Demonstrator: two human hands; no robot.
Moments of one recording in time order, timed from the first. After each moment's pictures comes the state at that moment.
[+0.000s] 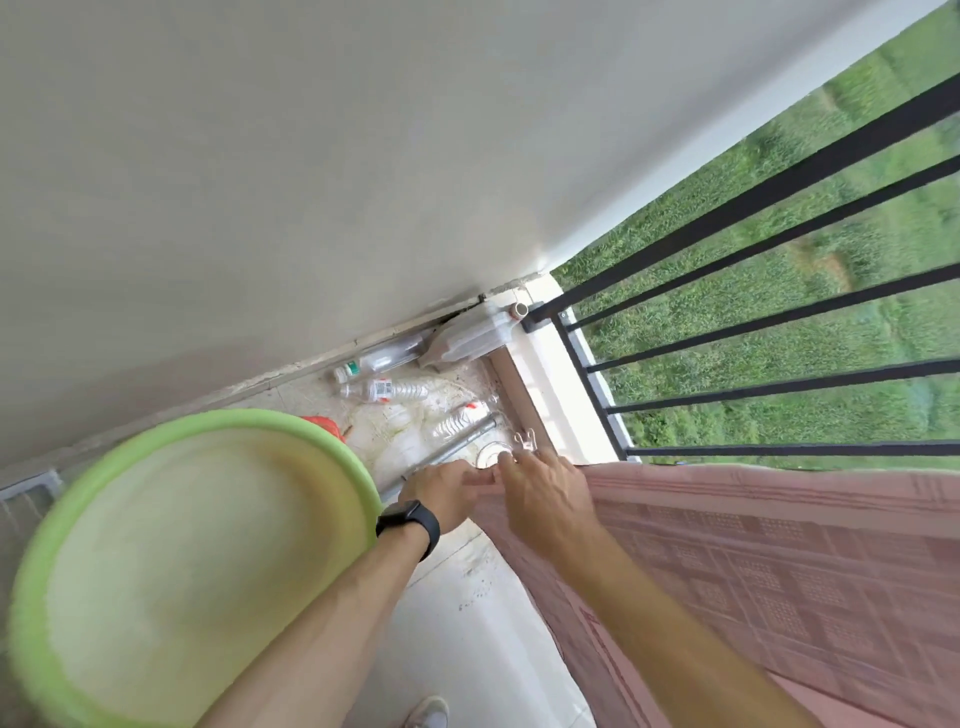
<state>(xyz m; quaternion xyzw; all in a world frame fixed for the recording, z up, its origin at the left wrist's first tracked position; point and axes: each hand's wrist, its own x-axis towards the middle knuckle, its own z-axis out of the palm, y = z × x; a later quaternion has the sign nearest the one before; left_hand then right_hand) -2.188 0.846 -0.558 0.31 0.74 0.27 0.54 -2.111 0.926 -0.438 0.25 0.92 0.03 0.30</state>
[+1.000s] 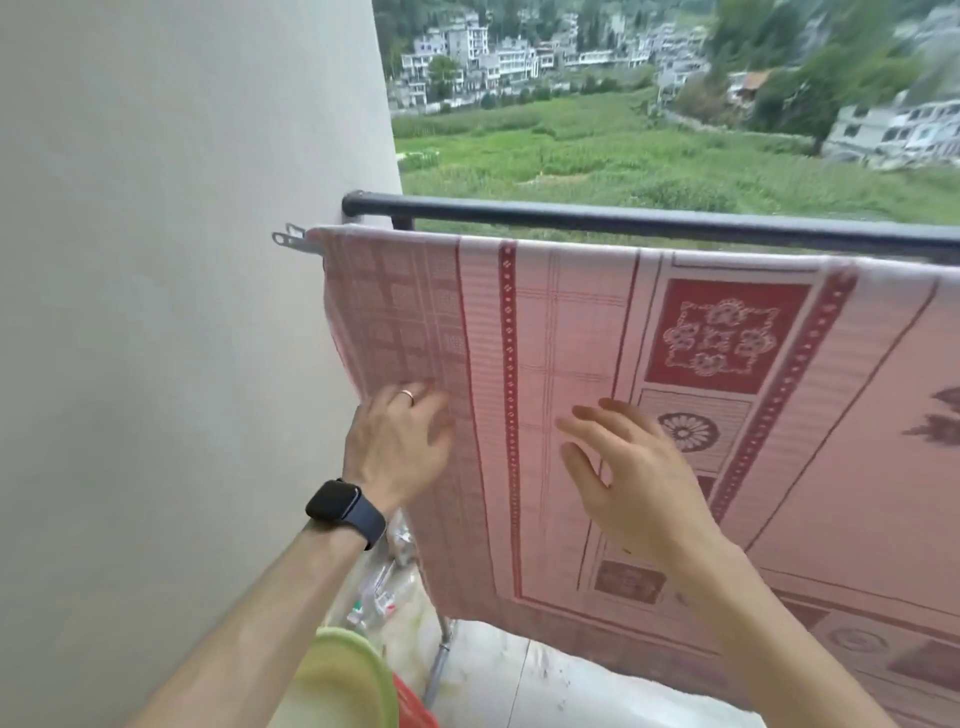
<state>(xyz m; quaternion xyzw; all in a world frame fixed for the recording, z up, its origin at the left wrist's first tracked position) -1.981 0.774 -0.023 0.70 0.66 0.22 -0.13 -1.717 0.759 -0.021 0.49 0.81 -0.02 -0.32</state>
